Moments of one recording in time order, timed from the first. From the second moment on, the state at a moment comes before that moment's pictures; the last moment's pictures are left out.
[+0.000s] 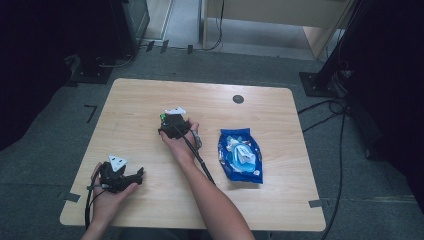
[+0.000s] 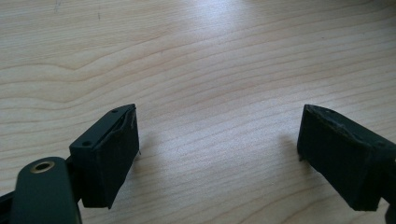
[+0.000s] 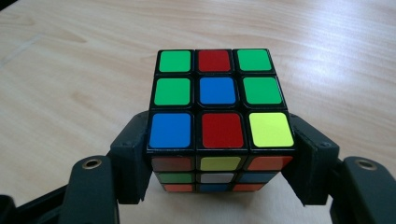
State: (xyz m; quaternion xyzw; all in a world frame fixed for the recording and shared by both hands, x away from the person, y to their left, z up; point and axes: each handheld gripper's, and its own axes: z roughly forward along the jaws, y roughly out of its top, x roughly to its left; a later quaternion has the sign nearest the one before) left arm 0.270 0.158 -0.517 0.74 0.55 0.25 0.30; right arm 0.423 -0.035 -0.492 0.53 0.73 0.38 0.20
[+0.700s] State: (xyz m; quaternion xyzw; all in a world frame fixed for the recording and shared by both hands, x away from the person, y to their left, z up) left arm 0.268 0.155 -0.517 0.74 0.54 0.26 0.30; right arm 0.291 -0.087 -0.504 0.46 0.77 0.38 0.22
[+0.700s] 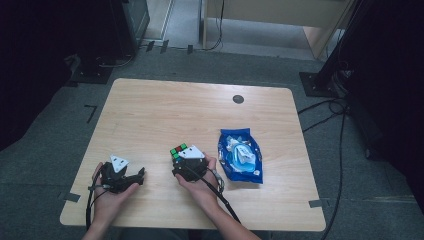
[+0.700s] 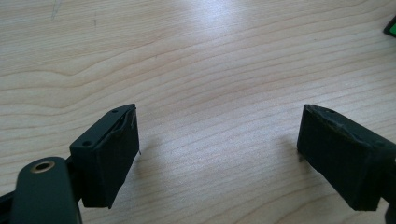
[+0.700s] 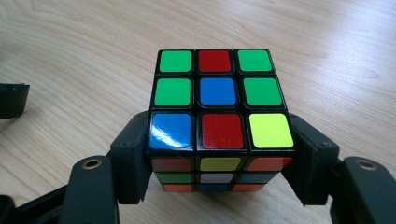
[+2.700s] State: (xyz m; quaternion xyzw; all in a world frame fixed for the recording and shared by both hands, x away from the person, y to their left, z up) left arm 0.301 0.033 -0.511 0.82 0.39 0.20 0.36; right arm 0.242 -0.295 -0.474 0.55 0.71 0.41 0.19
